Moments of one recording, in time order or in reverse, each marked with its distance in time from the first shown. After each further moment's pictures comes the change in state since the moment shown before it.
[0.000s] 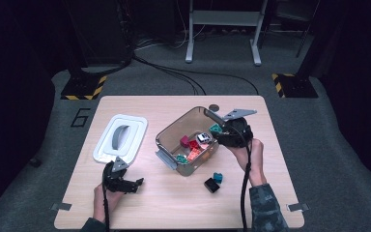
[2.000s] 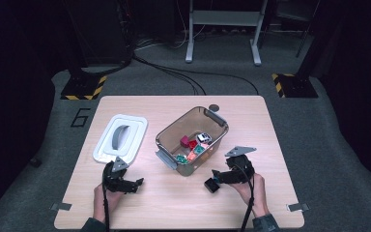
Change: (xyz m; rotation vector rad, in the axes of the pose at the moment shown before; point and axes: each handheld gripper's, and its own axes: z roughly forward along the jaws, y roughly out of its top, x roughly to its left) left arm 0.000 0.000 0.001 -0.011 0.010 -0.001; right arm 0.023 -0.108 0.016 0.135 0.061 0.057
